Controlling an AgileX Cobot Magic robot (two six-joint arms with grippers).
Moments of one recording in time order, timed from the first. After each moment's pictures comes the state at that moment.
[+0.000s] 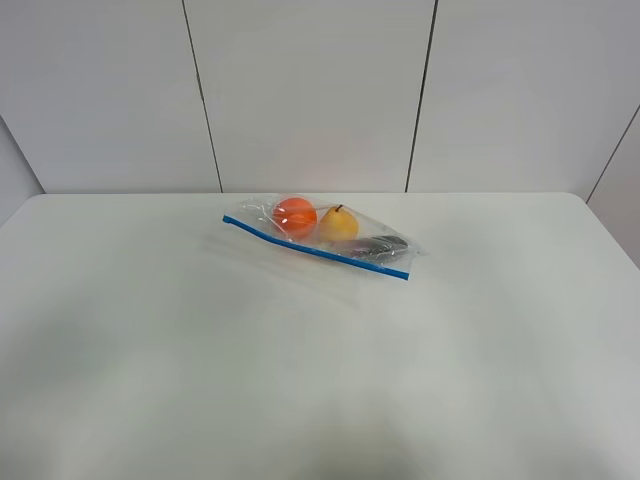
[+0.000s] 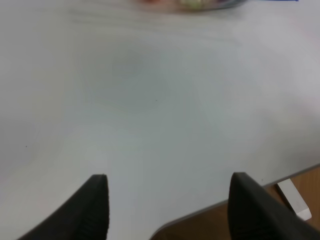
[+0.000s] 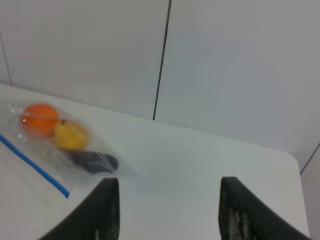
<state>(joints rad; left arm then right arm) -0.14 -0.01 -0.57 -0.23 1.17 0.16 -0.07 0.43 -0.94 0.20 0.93 -0.38</state>
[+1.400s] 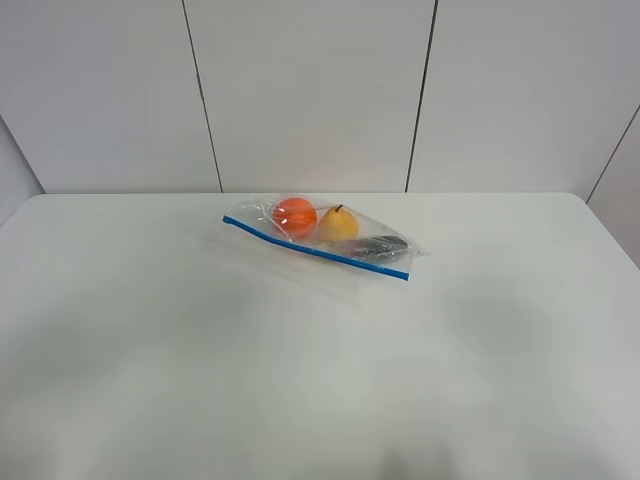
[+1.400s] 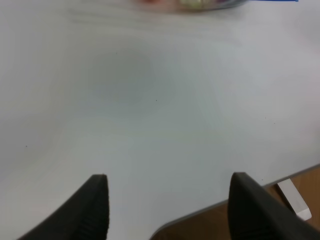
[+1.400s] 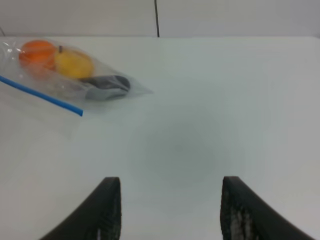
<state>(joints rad) -0.14 -0.01 -0.57 -0.23 1.17 0.16 -0.07 0.13 -0.62 0.13 1.02 -0.09</state>
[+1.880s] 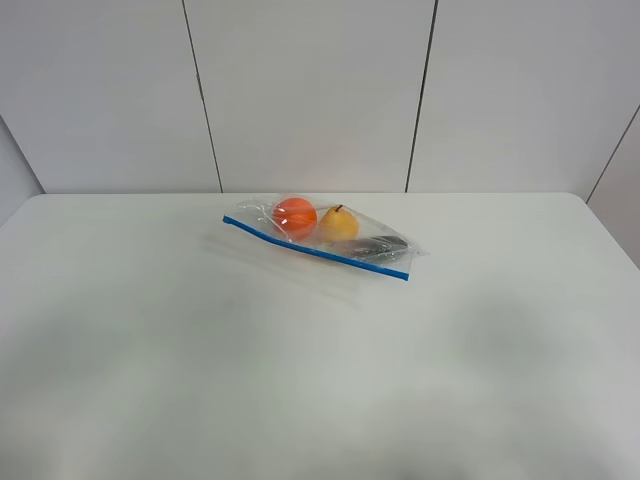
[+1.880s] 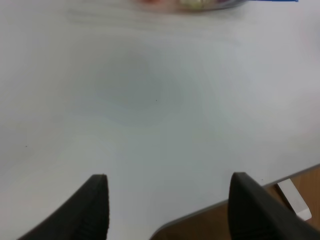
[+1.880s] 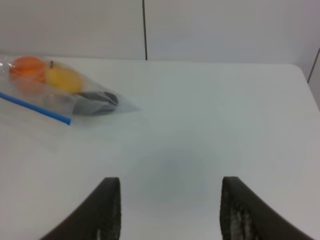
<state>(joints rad) -0.14 -0.01 -0.57 -0.23 1.17 0.16 -0.07 -0.01 -0.56 0.09 1.03 -0.09</state>
